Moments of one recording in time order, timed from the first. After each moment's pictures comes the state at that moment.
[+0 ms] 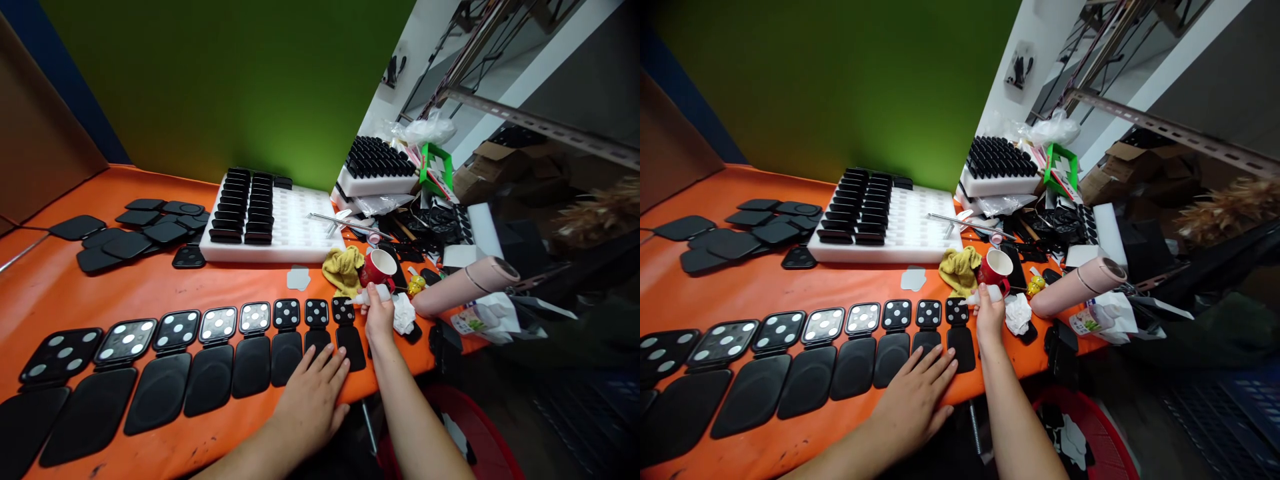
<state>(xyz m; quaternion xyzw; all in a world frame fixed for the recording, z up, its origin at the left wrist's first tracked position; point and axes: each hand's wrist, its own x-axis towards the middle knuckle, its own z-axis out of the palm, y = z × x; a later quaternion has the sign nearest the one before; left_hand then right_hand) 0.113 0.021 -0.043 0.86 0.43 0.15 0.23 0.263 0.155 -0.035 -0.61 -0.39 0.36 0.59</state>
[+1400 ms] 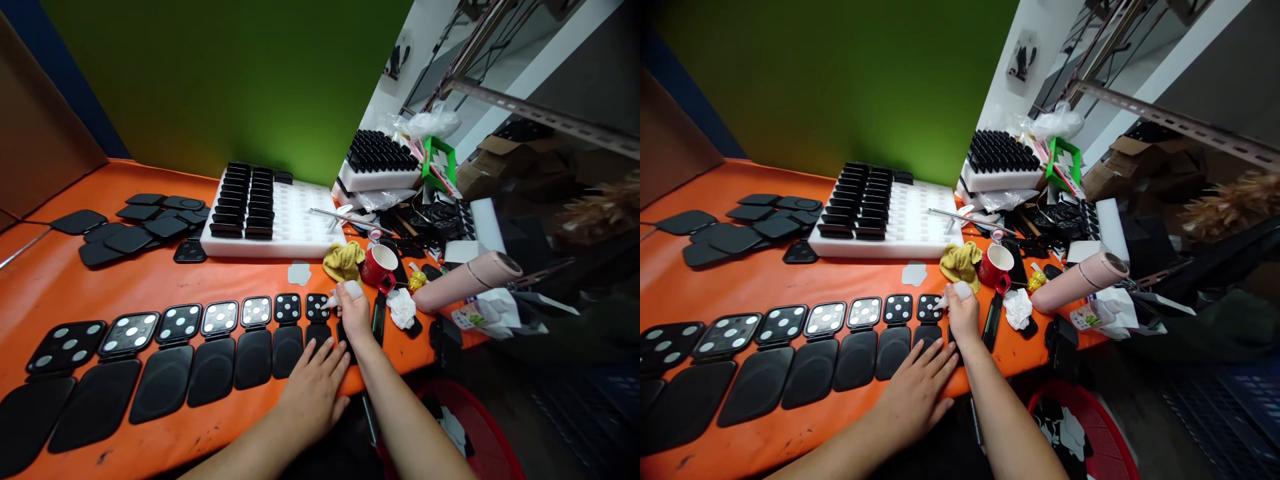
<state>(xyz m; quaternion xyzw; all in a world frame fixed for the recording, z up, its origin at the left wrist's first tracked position) 0.113 0.022 -0.036 0.86 0.43 0.13 0.23 0.220 0.136 -0.032 -0.60 -0.47 0.41 0.50</state>
